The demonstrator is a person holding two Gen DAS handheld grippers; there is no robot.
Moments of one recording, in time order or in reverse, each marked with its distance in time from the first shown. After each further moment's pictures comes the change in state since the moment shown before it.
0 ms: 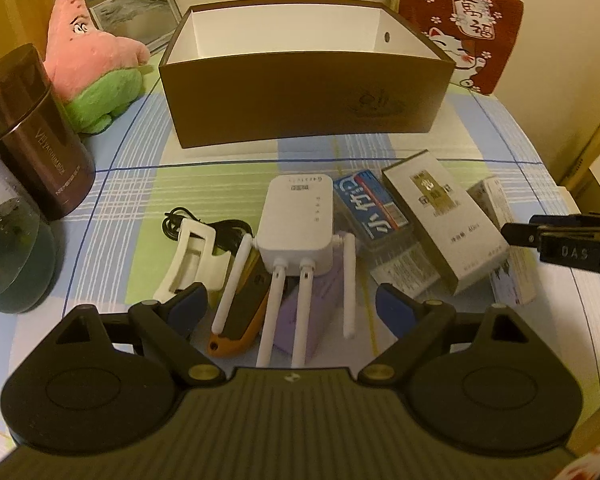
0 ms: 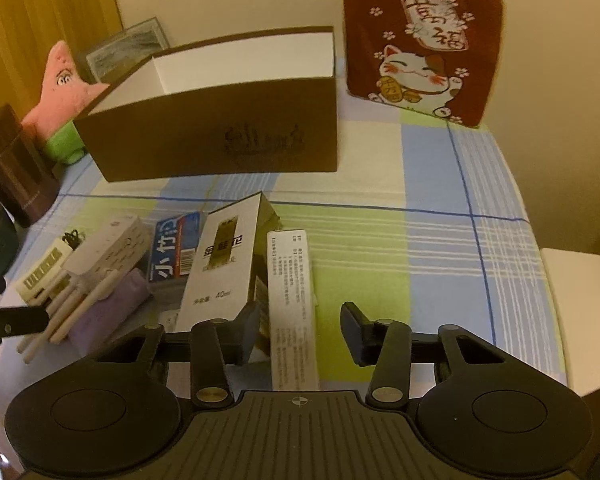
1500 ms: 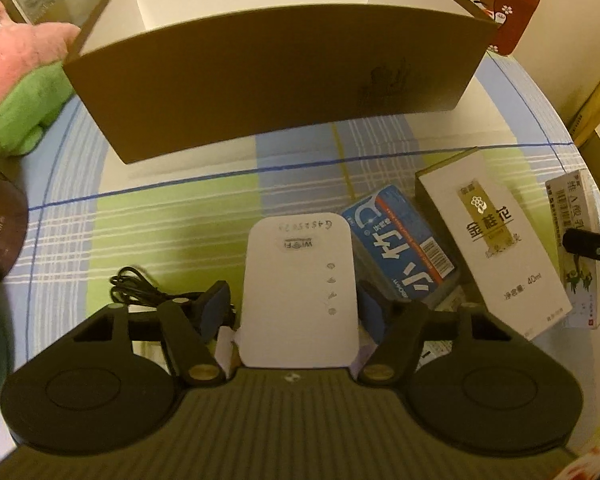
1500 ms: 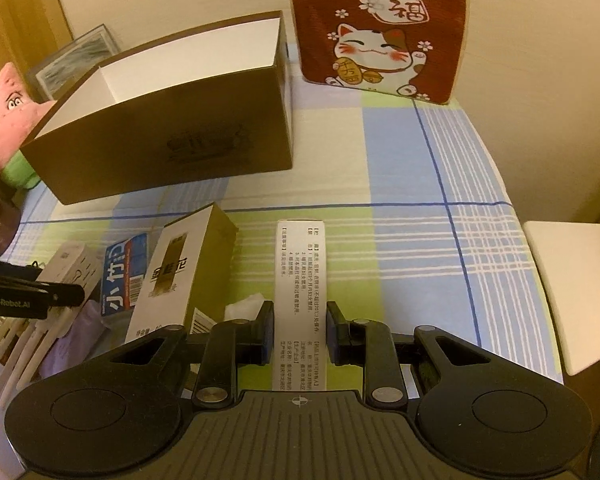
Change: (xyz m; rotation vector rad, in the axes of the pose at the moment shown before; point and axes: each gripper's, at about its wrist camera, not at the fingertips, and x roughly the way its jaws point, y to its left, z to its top) left arm 0.102 0.001 0.060 0.094 0.156 -0.056; right arm 0.017 -0.029 0.019 0.123 0.033 -0.073
